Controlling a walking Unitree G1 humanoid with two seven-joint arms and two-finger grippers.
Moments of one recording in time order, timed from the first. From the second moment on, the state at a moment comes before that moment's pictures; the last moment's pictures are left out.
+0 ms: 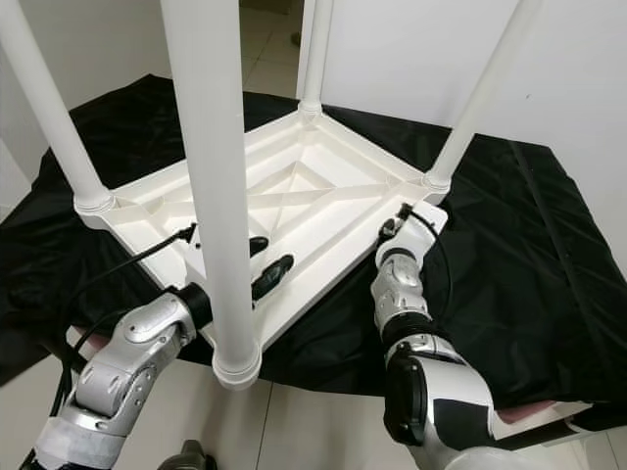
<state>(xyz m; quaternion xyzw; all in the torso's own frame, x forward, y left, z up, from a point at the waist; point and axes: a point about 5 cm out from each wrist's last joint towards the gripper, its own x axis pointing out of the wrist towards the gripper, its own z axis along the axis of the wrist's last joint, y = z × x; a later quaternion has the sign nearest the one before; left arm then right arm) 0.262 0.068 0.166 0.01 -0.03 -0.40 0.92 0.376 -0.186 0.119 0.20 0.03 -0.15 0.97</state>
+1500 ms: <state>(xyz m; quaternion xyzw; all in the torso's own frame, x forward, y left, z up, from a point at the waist) 0.245 0.003 0.195 -0.03 -0.07 -0.49 0.87 0.398 -0.153 0.145 0.28 0.05 0.01 0.96</state>
